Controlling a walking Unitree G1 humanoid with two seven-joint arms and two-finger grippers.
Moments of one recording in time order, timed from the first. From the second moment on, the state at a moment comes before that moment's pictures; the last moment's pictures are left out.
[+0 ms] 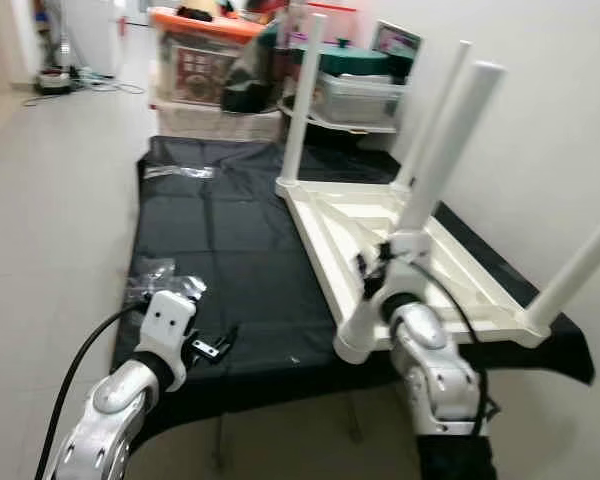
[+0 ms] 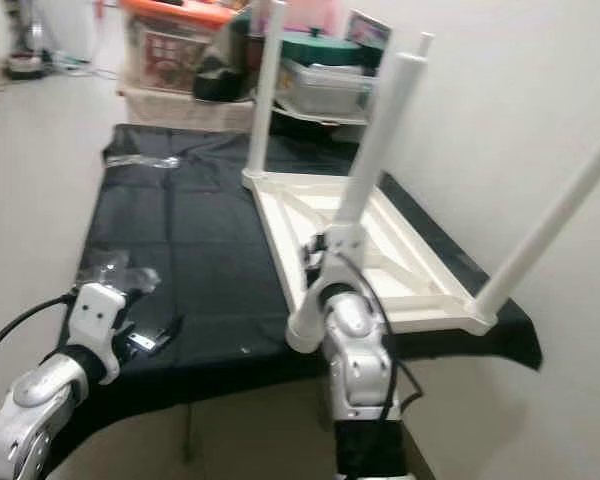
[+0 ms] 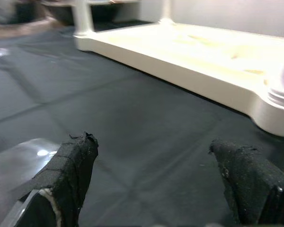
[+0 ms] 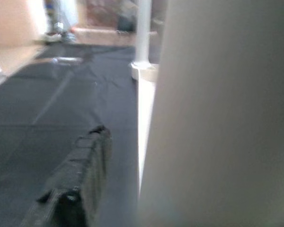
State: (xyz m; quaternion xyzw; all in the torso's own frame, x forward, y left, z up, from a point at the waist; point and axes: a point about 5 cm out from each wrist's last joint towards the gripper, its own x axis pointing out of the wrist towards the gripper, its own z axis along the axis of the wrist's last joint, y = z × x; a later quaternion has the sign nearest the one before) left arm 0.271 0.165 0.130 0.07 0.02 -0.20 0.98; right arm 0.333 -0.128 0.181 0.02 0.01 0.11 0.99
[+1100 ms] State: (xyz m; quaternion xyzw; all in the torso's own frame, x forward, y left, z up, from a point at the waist) left arm 0.275 0.161 0.132 0.07 0.02 -0.20 0.98; right arm 0.342 -0.114 0.179 0.09 0.06 0.06 0.99
